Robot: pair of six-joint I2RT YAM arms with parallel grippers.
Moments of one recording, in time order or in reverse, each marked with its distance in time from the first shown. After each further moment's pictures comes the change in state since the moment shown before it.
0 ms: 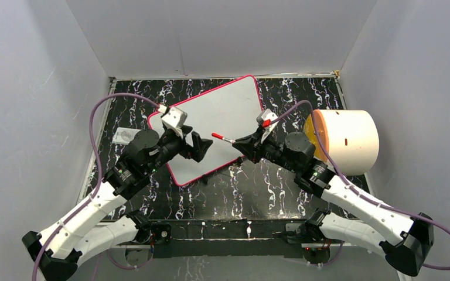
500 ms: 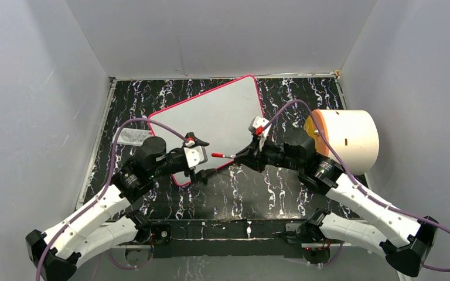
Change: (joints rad) left arm 0.000 -0.037 -0.133 -0.011 0.465 0.666; right arm 0.000 -0.015 0.132 -0.343 -0.204 -0.123
